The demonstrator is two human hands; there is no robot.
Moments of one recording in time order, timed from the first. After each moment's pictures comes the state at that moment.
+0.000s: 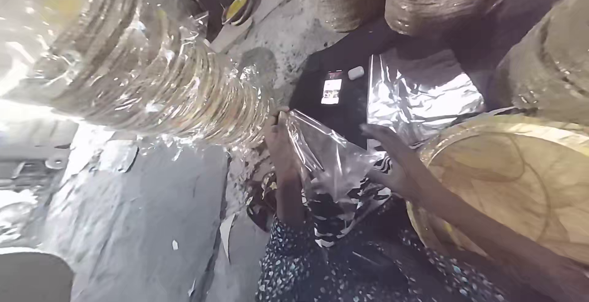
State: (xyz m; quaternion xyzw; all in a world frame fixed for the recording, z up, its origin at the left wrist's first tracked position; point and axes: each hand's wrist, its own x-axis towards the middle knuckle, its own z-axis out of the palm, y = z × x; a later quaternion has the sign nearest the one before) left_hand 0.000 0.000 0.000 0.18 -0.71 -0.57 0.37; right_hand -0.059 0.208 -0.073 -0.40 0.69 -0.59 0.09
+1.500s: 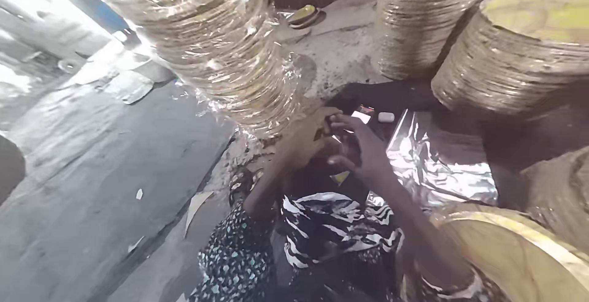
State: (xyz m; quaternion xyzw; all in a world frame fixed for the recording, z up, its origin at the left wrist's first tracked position) left_hand 0.029 -0.027 0.059 0.14 -0.93 -0.28 0.18; right_hand -0.088 0.105 -0.008 -0.54 0.61 -0.58 0.04
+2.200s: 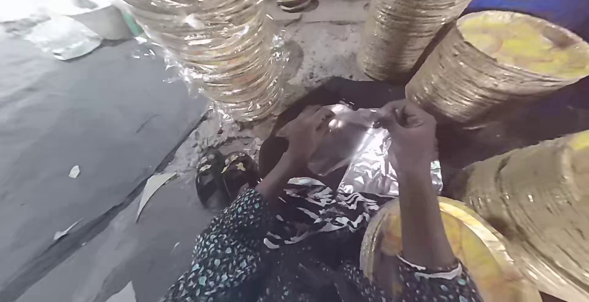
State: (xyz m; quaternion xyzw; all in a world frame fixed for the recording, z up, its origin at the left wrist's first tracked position) left_hand -0.008 -0.007 -0.030 0.17 -0.89 -0.25 0.35; right_hand -0.129 0.143 0.012 -0.38 0.63 -0.67 0.05
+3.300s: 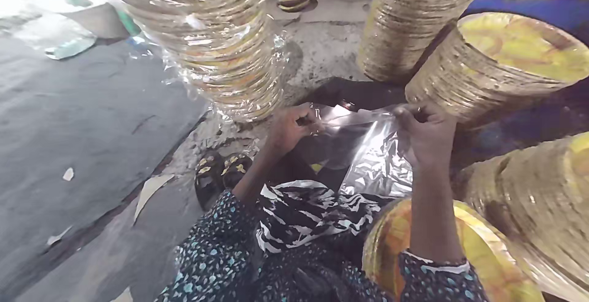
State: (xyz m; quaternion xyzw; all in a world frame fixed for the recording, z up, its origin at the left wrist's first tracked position) left_hand 0.028 -0.046 -0.002 0.08 -0.86 -0.35 0.36; right_hand -0.160 0.148 -0.001 -0.30 0.67 -0.68 0.04
